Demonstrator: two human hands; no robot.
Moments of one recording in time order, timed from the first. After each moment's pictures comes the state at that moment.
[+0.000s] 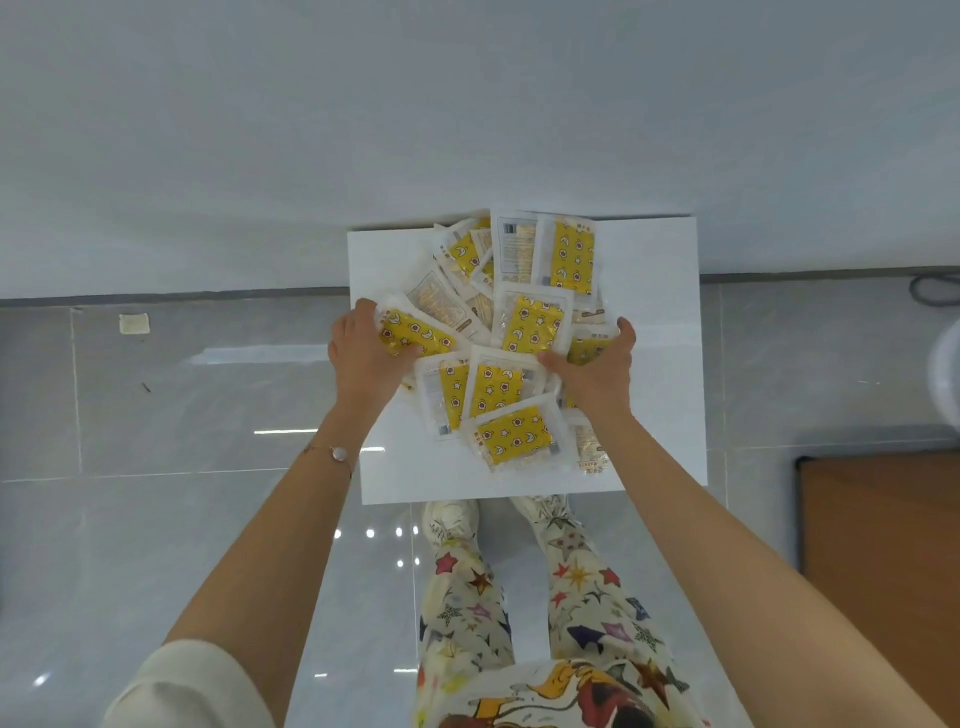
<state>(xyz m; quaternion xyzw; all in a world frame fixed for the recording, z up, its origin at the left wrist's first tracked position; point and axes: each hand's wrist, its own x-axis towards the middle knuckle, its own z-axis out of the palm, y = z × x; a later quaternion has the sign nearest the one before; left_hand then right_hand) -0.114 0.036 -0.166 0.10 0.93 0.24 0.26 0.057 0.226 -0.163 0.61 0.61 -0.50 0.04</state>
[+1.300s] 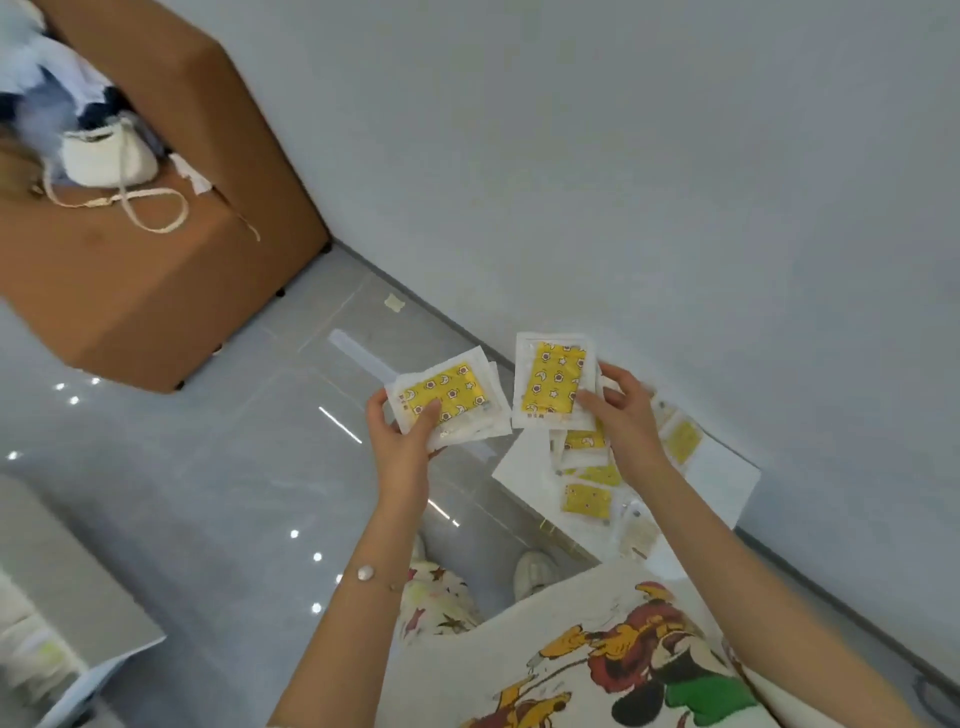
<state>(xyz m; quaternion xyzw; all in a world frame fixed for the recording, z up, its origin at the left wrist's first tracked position) 0.033 -0.174 0.183 -0.36 0.55 0.76 -0.02 -0.008 0.063 0.191 0.23 0.66 -0.70 0.15</state>
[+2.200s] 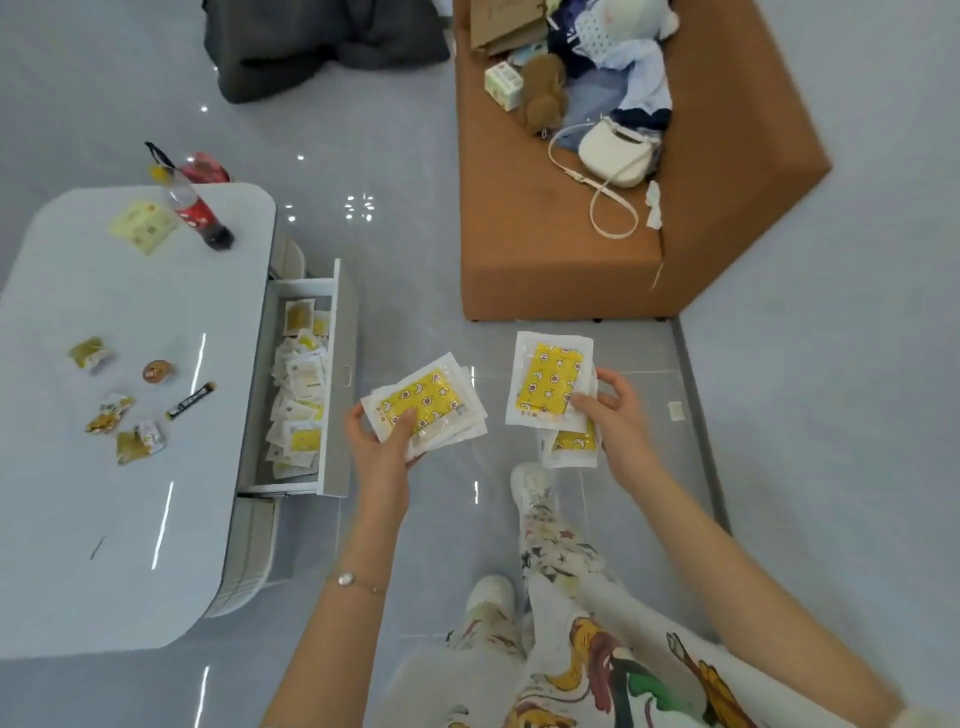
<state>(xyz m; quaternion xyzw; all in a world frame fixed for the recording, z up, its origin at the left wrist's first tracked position) 0.196 -0.680 0.190 -0.55 0.32 0.68 -0.37 -0.026 -0.552 0.226 -0.05 0.69 -0.58 0.43</state>
